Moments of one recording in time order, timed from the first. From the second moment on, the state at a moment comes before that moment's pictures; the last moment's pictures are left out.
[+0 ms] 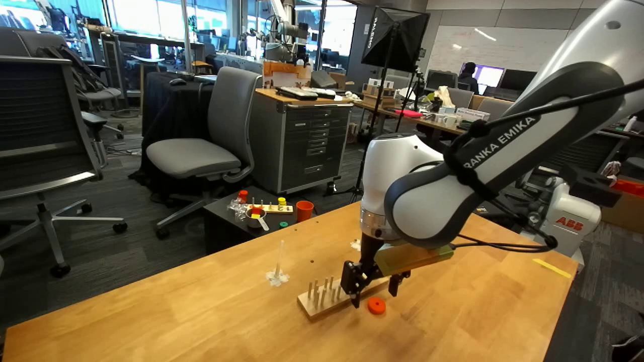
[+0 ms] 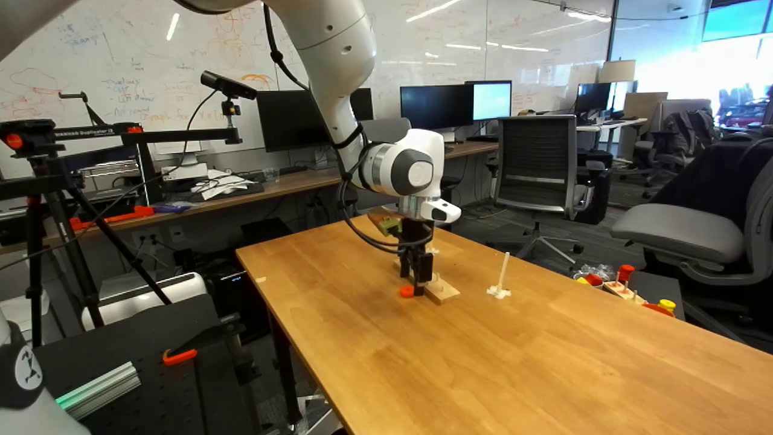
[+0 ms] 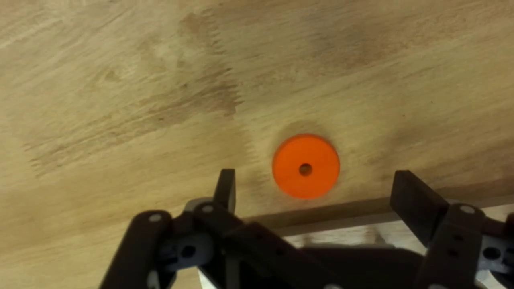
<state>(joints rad) 0.27 0.88 0.02 -1.72 0.00 2.46 0.56</state>
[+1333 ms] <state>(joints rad) 0.27 0.89 0.00 -1.68 0.00 2.41 0.56</state>
